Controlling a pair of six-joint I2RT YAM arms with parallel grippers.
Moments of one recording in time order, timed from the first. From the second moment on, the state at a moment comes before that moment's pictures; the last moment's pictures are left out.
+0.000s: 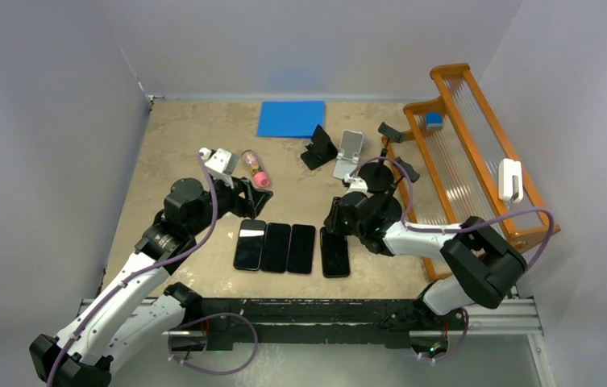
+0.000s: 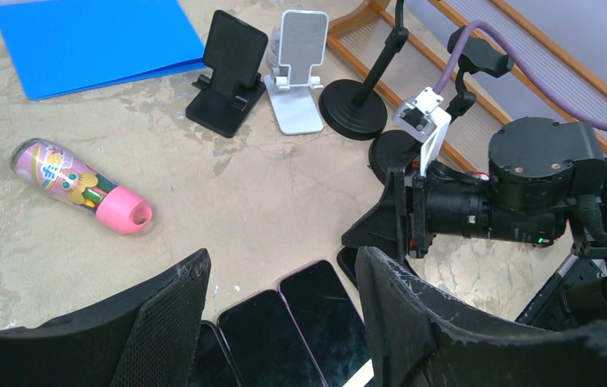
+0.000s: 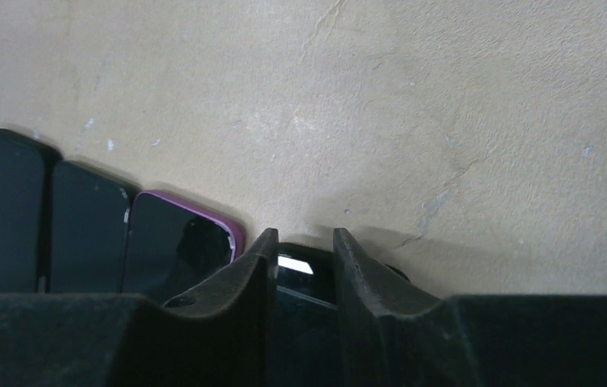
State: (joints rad) left arm -0.53 0.75 0.71 -0.14 0.15 -0.27; right arm 0.75 1.49 0.56 0.21 0.16 0.67
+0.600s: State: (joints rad) left arm -0.53 0.74 0.71 -0.14 0.15 -0.27; right arm 0.75 1.15 0.50 0.02 0.09 0.74
